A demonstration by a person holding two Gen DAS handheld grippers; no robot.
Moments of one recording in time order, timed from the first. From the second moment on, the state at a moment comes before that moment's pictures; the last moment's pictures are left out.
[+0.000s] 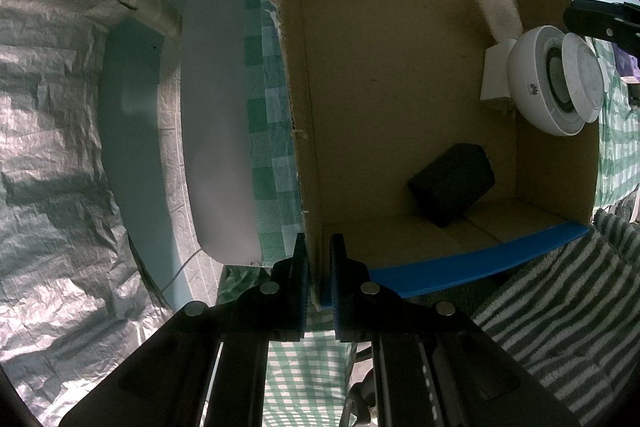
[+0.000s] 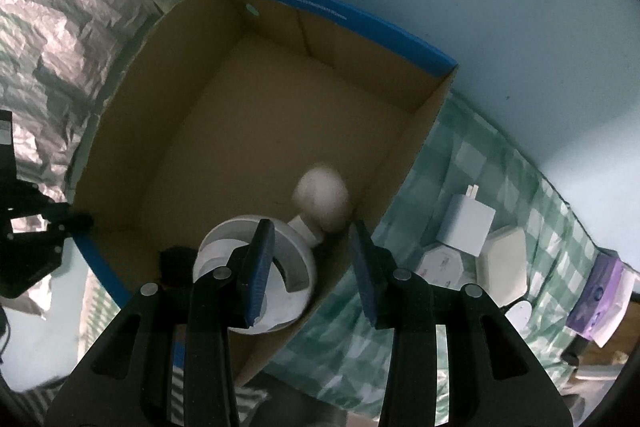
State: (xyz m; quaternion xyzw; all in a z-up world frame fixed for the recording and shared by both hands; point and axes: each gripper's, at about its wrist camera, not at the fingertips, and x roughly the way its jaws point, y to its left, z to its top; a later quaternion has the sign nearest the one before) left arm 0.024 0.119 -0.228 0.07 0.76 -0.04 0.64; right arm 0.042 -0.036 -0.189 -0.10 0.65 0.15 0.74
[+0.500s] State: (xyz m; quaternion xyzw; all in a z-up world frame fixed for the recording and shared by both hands) left arm 0.023 0.120 -0.229 0.07 0.76 -0.04 0.64; right arm 0.036 -0.042 -0.182 -0.10 0.65 0.14 0.74
